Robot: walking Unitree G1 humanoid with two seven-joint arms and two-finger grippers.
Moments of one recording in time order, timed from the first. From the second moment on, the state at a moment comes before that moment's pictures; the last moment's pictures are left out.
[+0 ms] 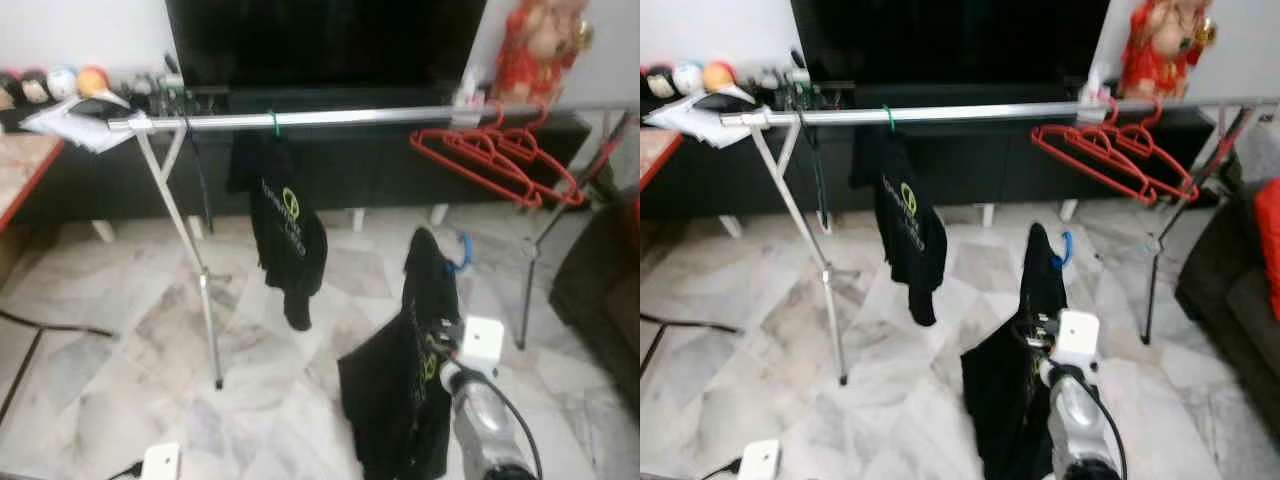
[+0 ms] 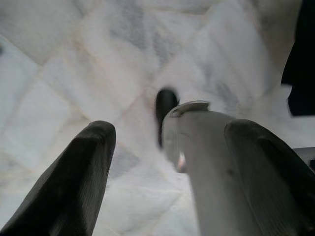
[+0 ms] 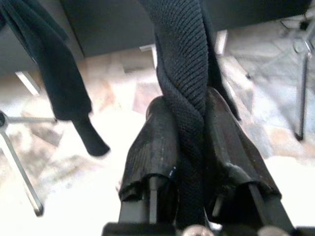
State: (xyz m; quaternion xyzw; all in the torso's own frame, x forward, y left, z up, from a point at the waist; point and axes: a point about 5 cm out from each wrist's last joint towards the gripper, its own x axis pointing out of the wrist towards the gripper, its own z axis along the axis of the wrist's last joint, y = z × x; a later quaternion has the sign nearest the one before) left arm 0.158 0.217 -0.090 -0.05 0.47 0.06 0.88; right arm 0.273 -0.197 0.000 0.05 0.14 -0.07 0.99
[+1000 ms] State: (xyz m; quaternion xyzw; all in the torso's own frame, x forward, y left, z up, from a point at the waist) left arm 0.168 0.216 -0.086 -0.04 0.47 0.05 0.88; right arm 0.275 -0.196 0.001 0.06 0.14 -0.06 0.99
